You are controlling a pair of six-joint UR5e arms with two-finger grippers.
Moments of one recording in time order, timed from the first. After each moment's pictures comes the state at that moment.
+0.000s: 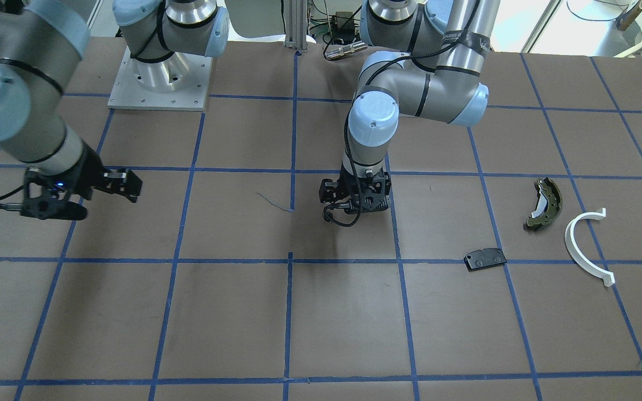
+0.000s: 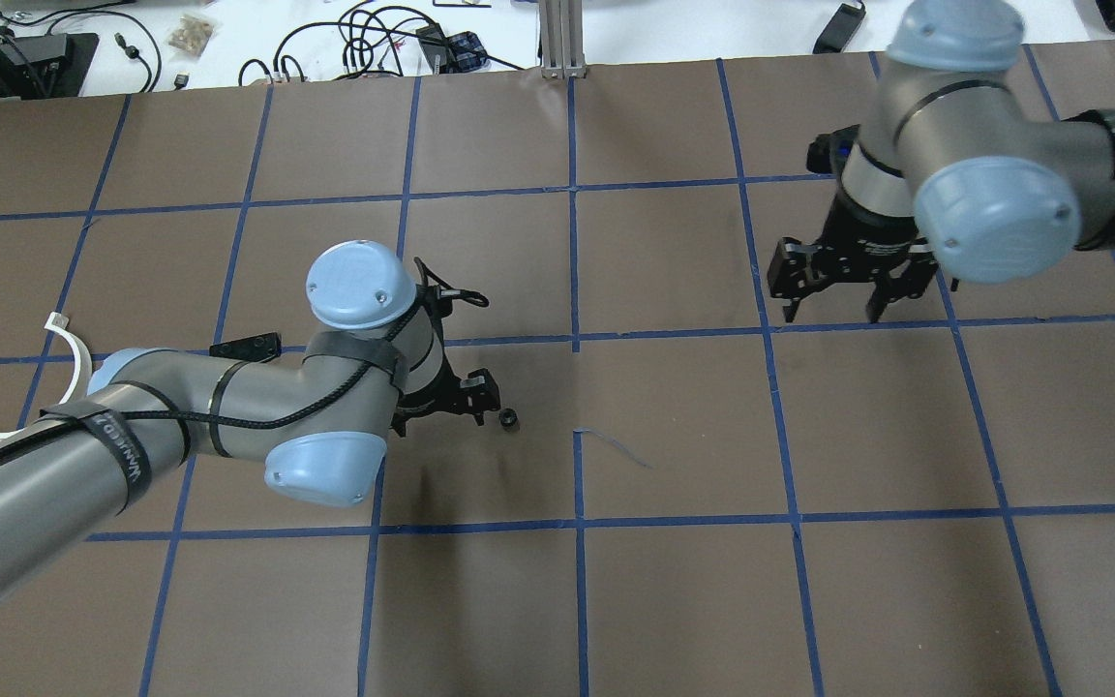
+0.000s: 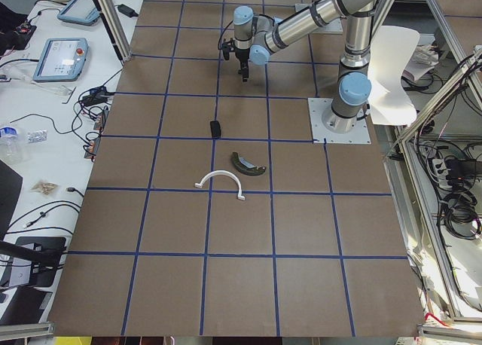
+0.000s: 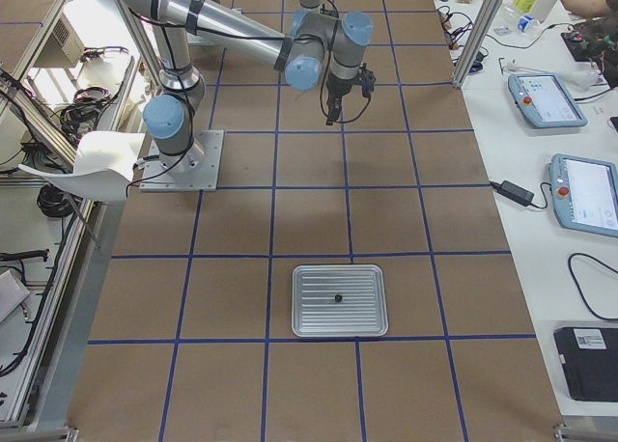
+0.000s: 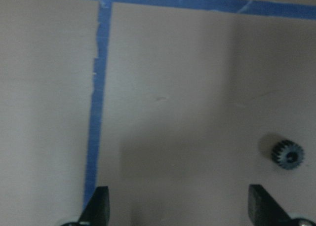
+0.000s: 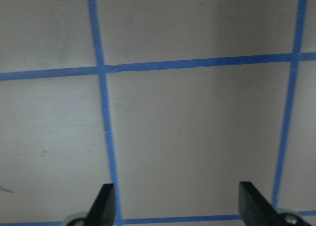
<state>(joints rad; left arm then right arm) -1.83 -1.85 -2.09 -0.82 1.58 -0.40 1.31 -1.44 1.80 -1.78 -1.57 -0.22</state>
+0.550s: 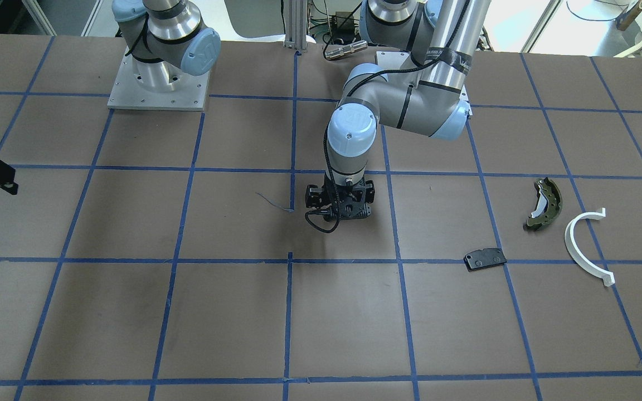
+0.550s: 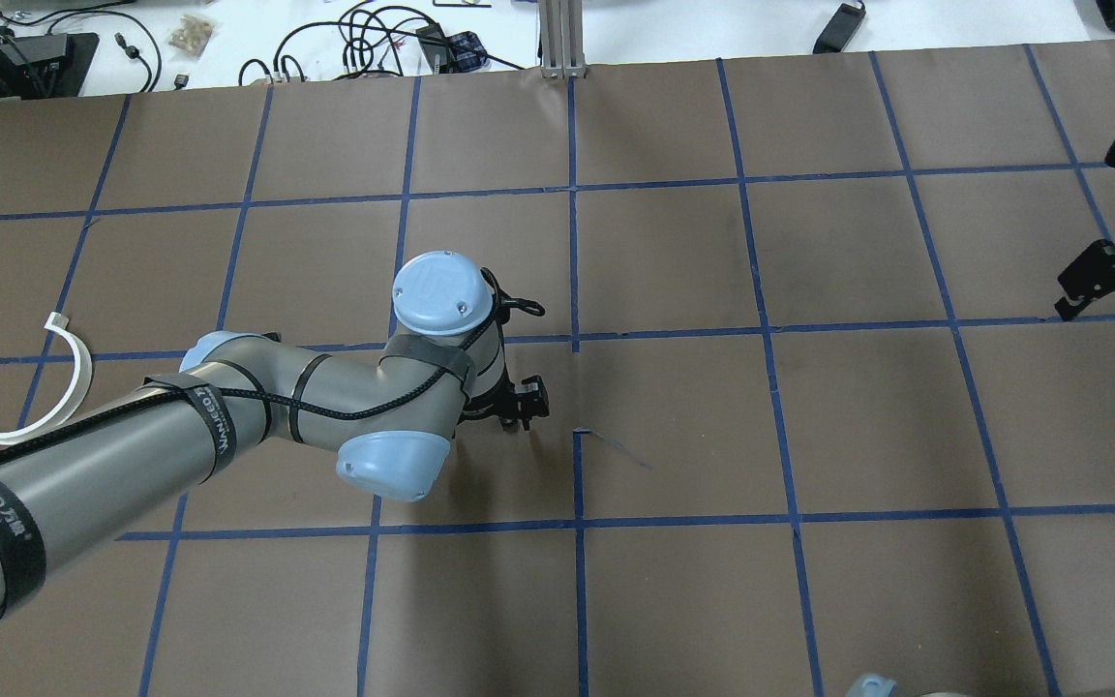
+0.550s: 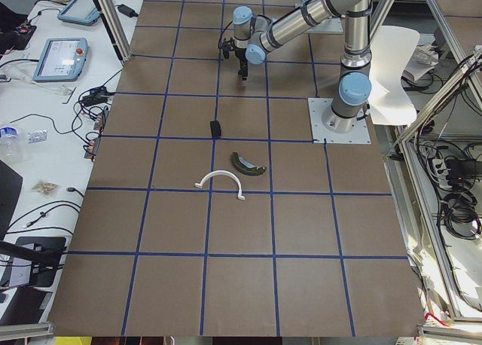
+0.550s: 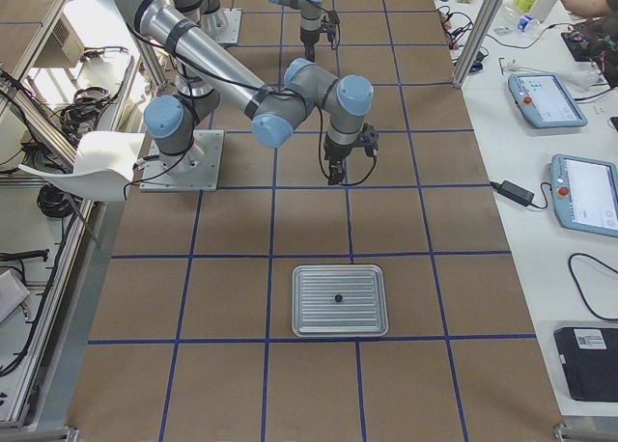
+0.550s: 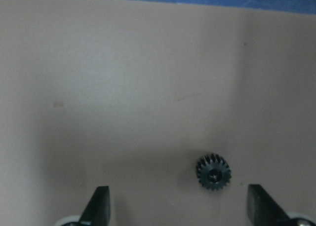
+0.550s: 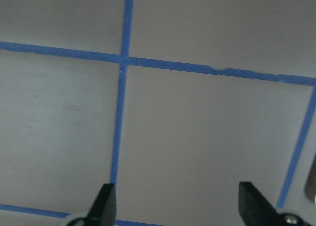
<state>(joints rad) -1.87 -1.91 -2.07 -0.79 1.58 -0.37 0.95 -1.40 1.79 -1.87 -1.61 -0.76</state>
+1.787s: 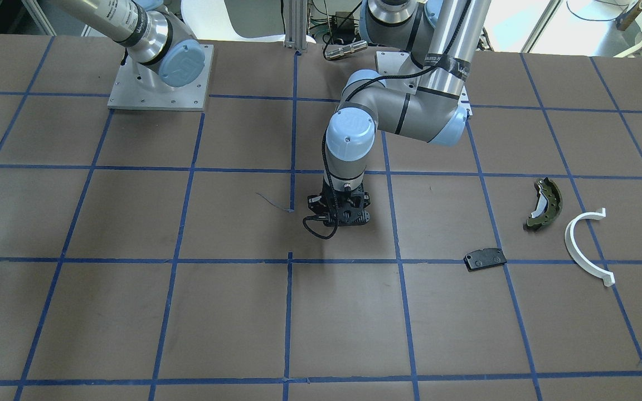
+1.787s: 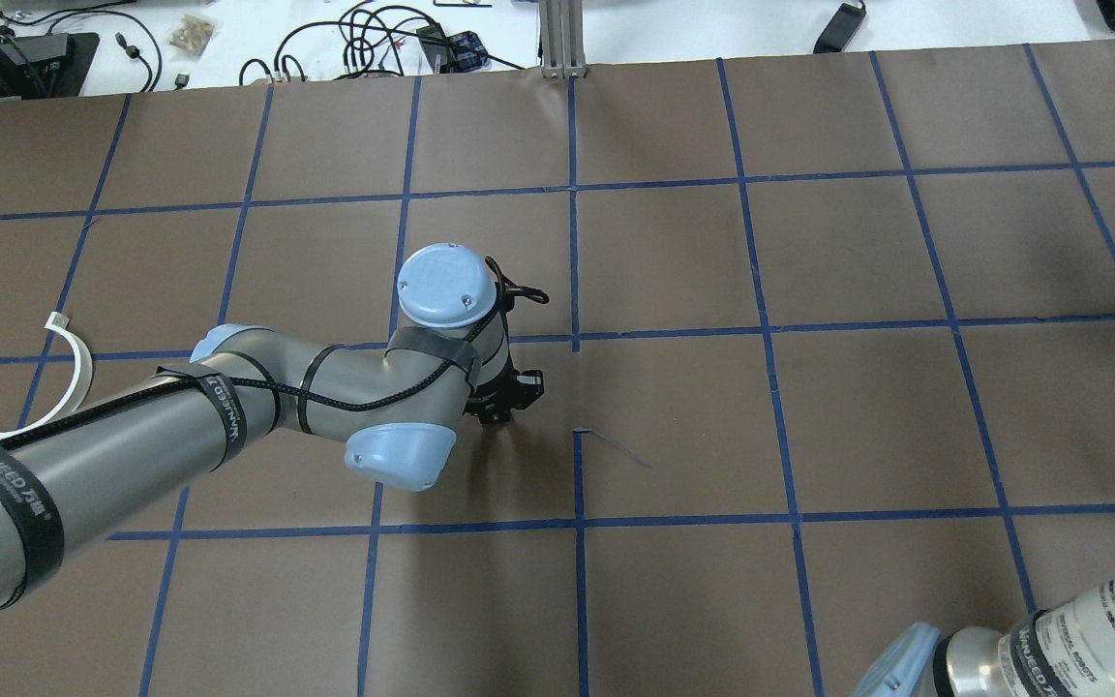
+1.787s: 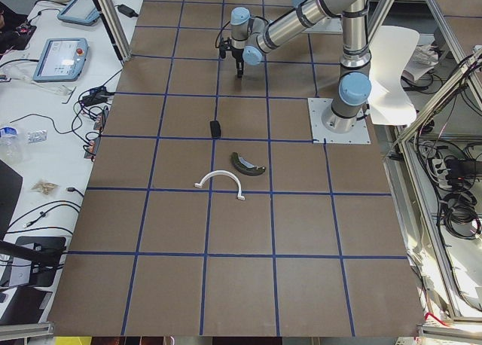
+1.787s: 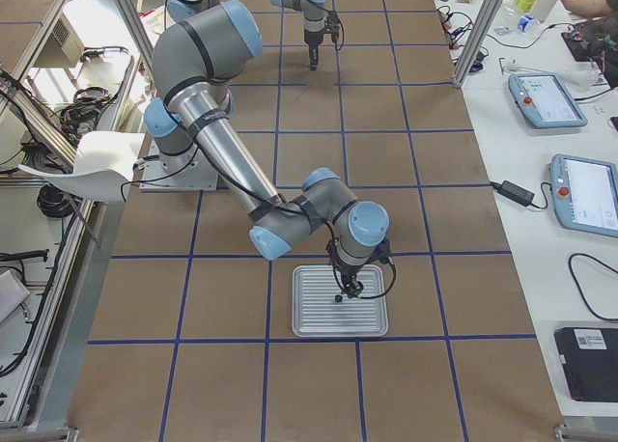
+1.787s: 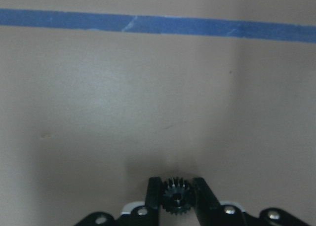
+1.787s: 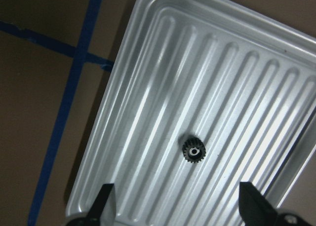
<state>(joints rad) -1.86 -1.92 -2.05 -0.74 1.58 -0.37 0.68 -0.97 1.41 -1.99 -1.67 -1.27</state>
